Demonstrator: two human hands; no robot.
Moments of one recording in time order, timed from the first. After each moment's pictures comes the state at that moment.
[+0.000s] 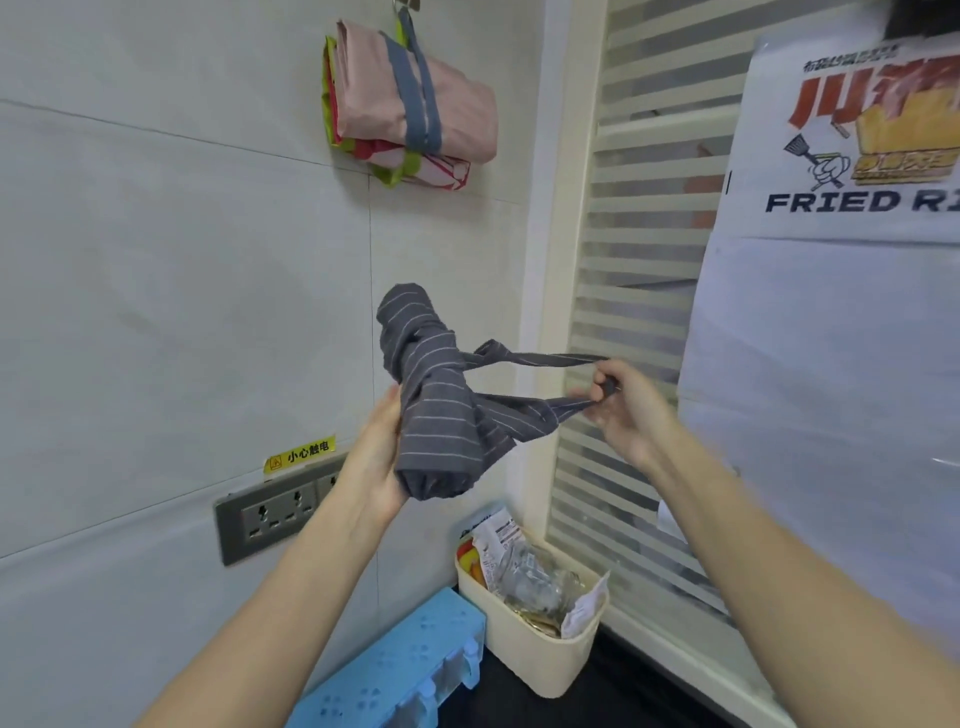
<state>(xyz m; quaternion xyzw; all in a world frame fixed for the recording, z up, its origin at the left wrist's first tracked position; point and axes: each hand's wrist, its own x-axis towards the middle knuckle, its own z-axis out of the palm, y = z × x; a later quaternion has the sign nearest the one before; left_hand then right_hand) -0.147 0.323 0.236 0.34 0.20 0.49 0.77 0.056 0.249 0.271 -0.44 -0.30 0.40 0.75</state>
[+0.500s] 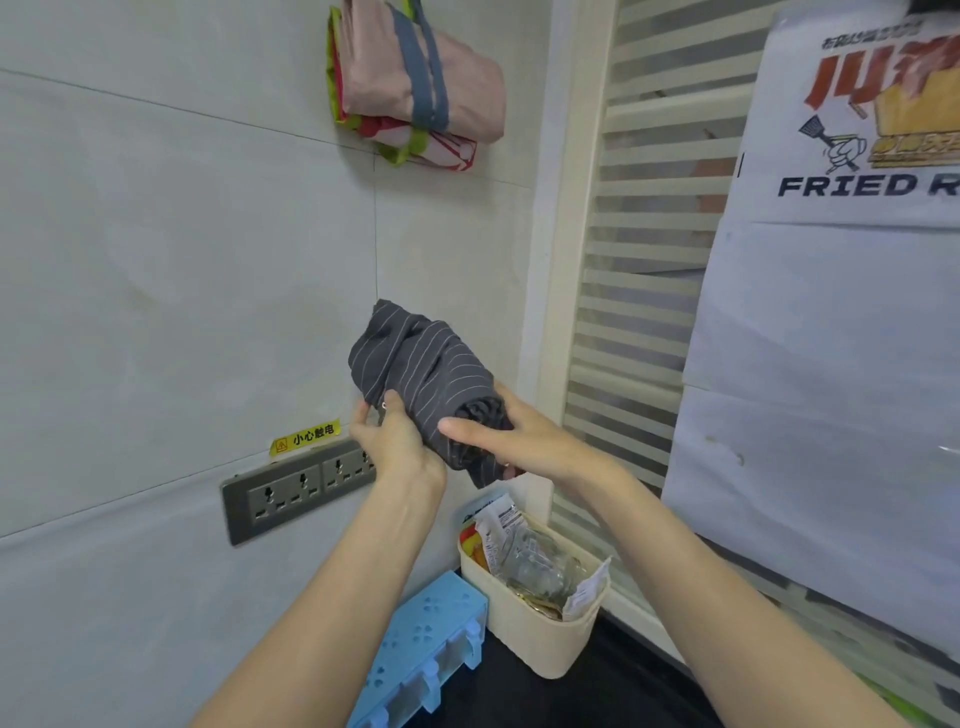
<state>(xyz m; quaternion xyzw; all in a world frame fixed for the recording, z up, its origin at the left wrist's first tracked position) -0.117 0.325 0.227 0.16 0.25 0.68 0.67 -0.026 0.248 0.245 -0.61 -0.61 0.30 0.42</state>
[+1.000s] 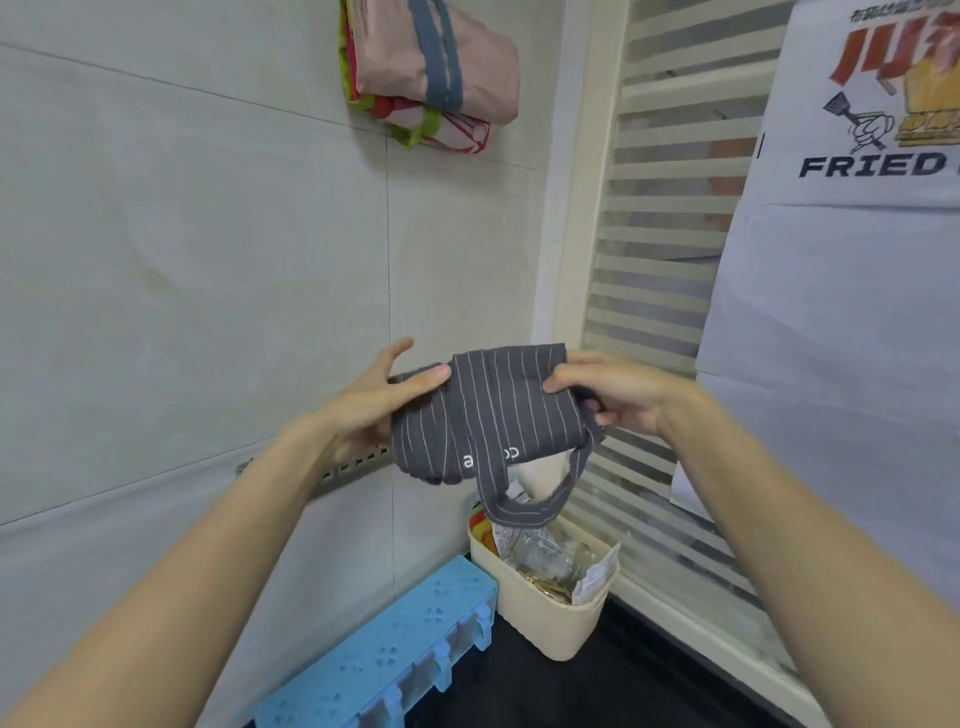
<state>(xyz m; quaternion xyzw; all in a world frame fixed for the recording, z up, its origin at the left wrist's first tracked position) -0.191 0.351 0.245 0.66 0.32 0.31 0.60 0.028 0.243 0.280 -0.66 -0.52 0.35 0.41</state>
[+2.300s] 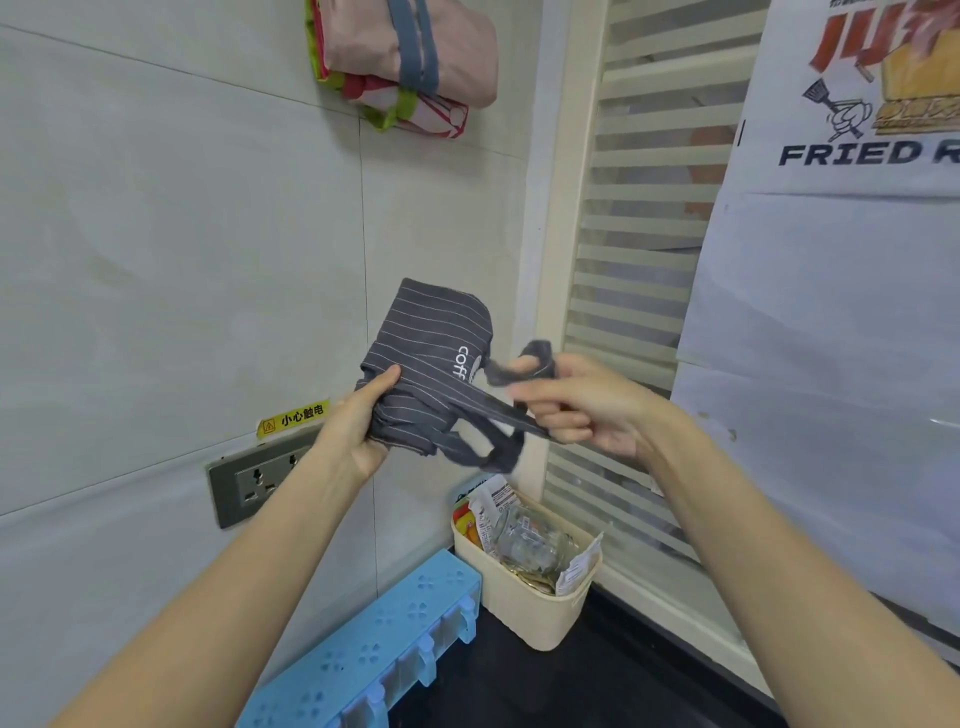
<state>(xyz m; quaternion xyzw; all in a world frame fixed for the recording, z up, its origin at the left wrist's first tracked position) -0.161 0.364 0.208 0.37 0.29 0.47 0.75 0.018 0.229 0.265 -0.51 -0.54 0.47 0.48</state>
